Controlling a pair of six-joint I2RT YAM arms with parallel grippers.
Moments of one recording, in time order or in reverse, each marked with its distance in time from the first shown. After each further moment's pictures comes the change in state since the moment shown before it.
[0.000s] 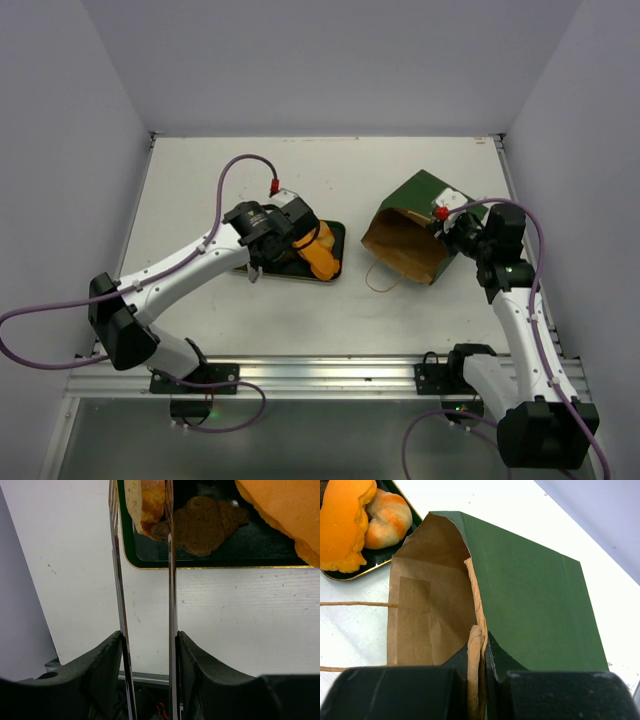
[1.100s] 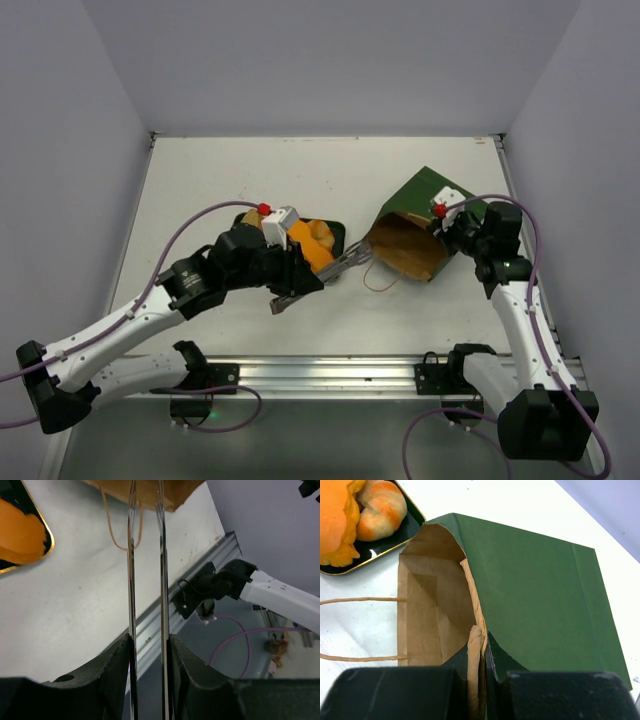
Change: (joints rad) left arm -0.012 -0.523 -0.439 0.776 0.805 -0.170; right arm -0.002 0.048 0.000 -0.002 0.019 0.000
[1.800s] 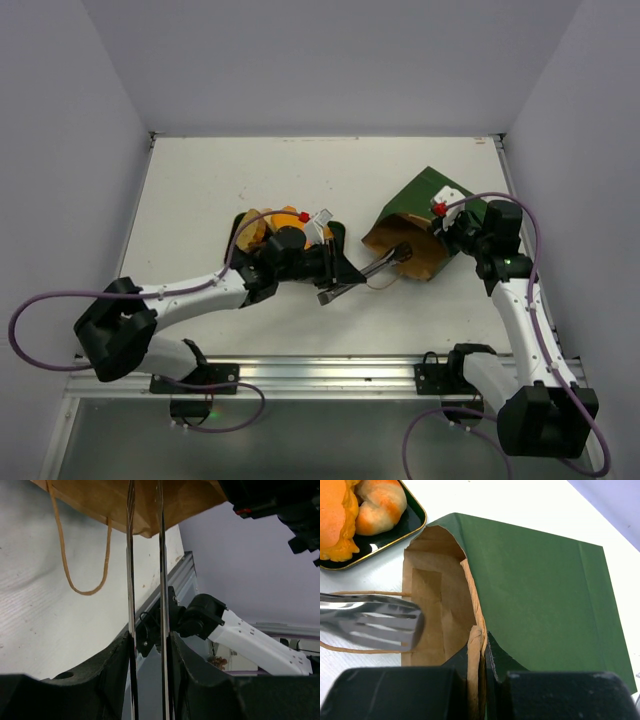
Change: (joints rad) left arm 0.009 0.408 -0.235 0.786 0.187 -0.339; right arm -0.010 0.018 0.019 -0.038 0.005 -0.015
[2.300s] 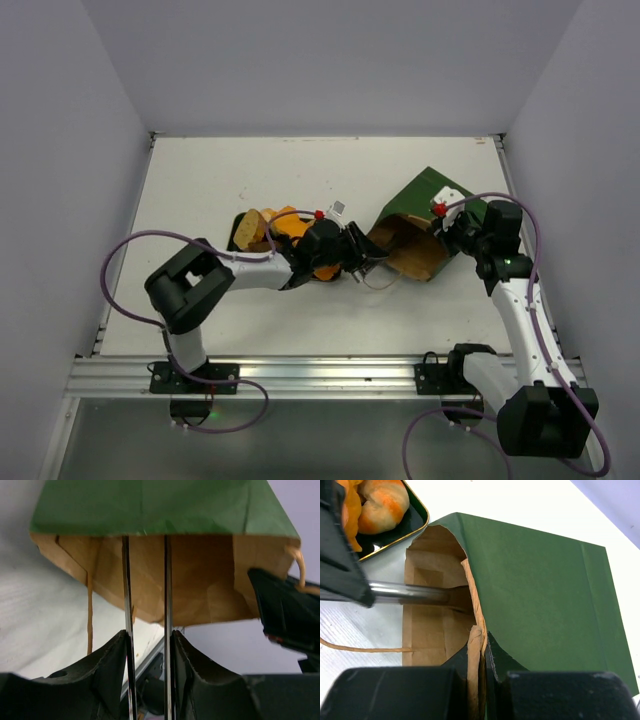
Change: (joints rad) left arm 0.000 0.433 0.194 0.218 -0.181 -0.257; right arm 0.000 0.000 0.000 -0.006 -0.008 -0.004
